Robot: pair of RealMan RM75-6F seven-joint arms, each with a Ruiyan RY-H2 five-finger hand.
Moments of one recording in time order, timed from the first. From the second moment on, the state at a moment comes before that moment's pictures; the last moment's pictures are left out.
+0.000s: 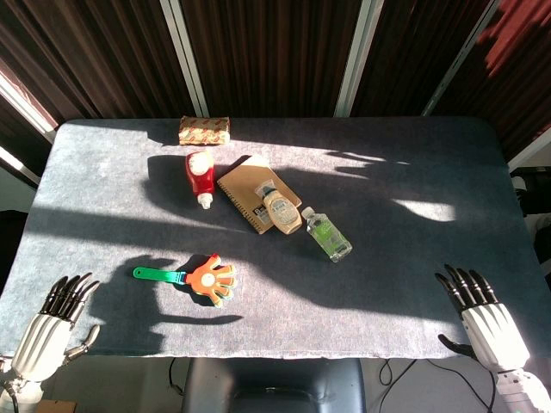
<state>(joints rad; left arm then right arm) -0.12 -1.26 0.16 -1.43 1.74 1.72 -0.07 0.03 -1.06 -0.07 -1.69 -1.71 1.49 -0.11</state>
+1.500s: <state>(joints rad) -0.49 -1.57 -0.03 -1.19 1.49 1.03 -0.02 0.05 -1.06 -0.06 -1.70 -1.67 1.45 -0.11</state>
